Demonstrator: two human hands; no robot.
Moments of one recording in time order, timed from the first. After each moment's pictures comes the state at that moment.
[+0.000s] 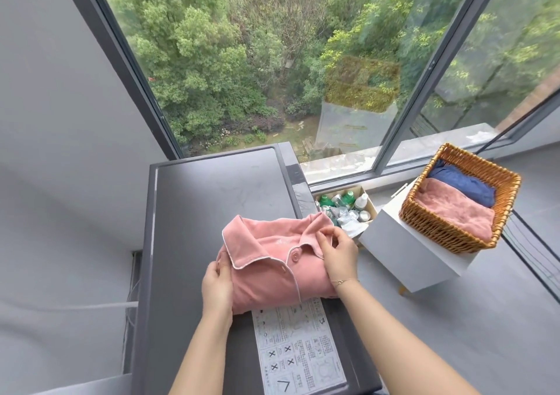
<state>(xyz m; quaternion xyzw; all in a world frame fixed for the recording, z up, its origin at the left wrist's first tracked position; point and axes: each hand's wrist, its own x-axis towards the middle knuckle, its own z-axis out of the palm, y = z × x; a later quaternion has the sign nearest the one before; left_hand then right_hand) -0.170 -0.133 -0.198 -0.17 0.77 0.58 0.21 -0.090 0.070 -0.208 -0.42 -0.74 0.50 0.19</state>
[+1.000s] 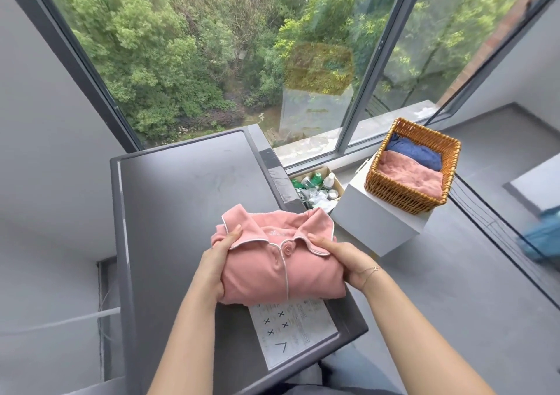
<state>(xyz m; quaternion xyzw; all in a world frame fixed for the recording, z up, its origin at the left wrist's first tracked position) -0.179 -0.133 -0.191 -0.12 0.64 0.60 0.46 -0.016 0.059 -0.187 -0.47 -0.49 0.73 -0.04</state>
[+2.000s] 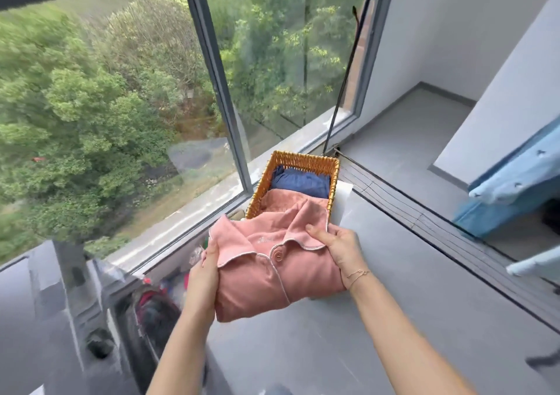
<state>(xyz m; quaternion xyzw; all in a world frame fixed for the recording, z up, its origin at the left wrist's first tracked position) 0.013 0.298 -0.148 0.06 0.76 0.54 0.36 0.193 0.456 -0.163 -0.48 -0.43 0.72 0.26</state>
